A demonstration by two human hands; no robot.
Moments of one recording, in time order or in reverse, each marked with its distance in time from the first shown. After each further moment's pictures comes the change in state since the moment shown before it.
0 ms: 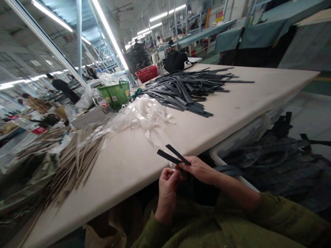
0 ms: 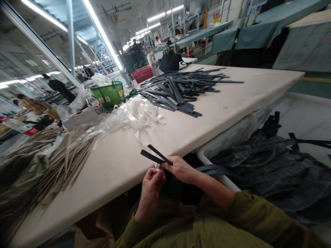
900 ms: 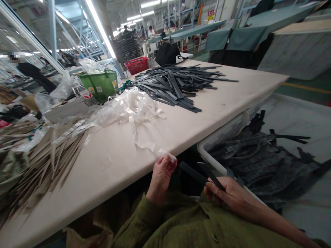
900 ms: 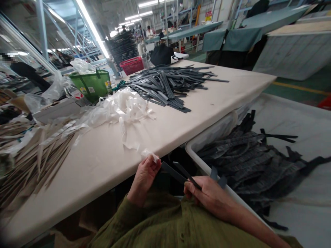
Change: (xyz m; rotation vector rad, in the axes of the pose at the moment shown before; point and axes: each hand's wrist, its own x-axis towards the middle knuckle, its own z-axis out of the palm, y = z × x) left_hand 0.021 0.007 0.030 -0.165 -0.054 -0.233; right_hand -0.132 -0.003 -0.018 -0.120 0.073 0.343
